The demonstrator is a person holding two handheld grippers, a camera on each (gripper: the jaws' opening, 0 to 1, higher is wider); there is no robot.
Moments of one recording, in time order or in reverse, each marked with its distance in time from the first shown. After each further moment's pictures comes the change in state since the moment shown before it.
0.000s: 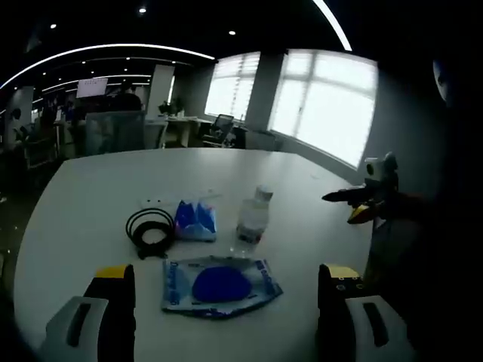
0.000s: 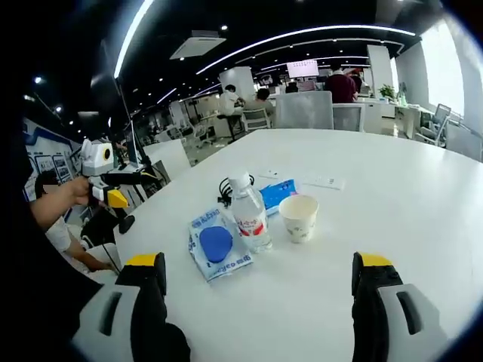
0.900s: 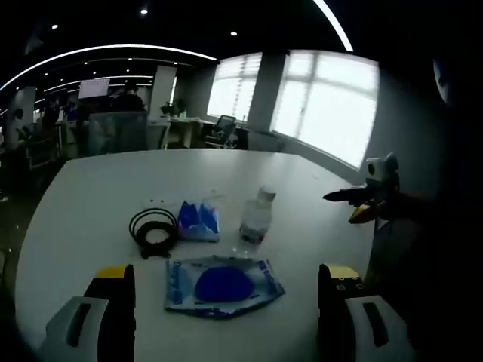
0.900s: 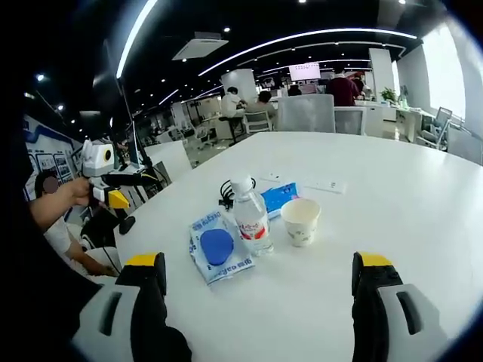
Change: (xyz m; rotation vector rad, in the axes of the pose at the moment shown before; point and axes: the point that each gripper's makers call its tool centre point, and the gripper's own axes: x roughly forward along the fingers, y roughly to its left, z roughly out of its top) left arm -0.001 0.003 0.001 -0.007 -0.008 0.011; right arm 0.002 0.002 0.003 -0.010 -0.010 0.004
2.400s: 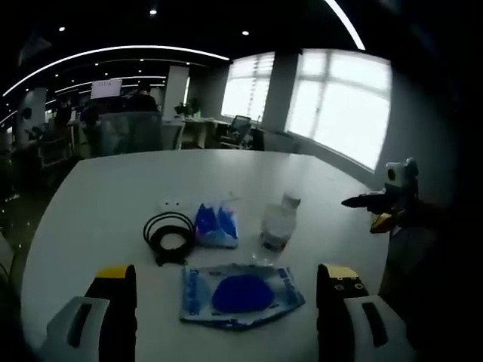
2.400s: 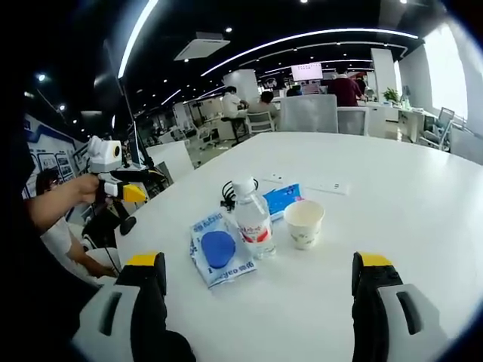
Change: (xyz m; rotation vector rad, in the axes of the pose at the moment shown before) left arm 0.019 0.030 0.009 -0.012 -0.005 0.084; right arm 0.010 0.003 0.002 -0.004 -0.005 0.020
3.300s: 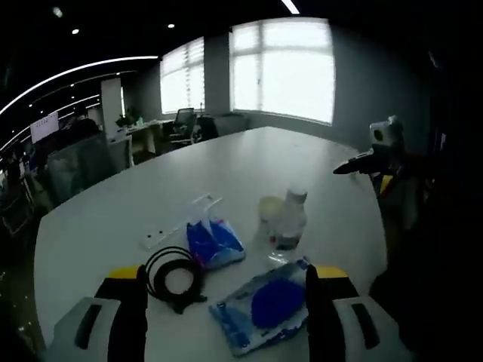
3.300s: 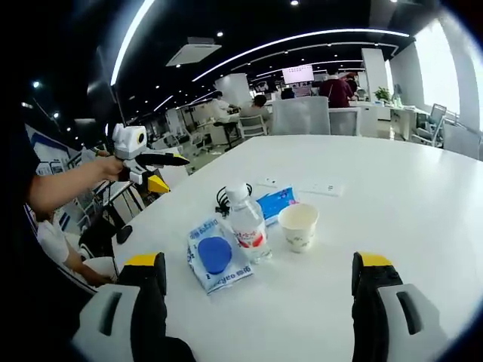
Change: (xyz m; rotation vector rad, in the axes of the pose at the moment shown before) left arm 0.062 0.020 0.042 0.351 0.082 -0.223; right arm -0.004 -0.007 0.006 0.038 -0.025 -0.043
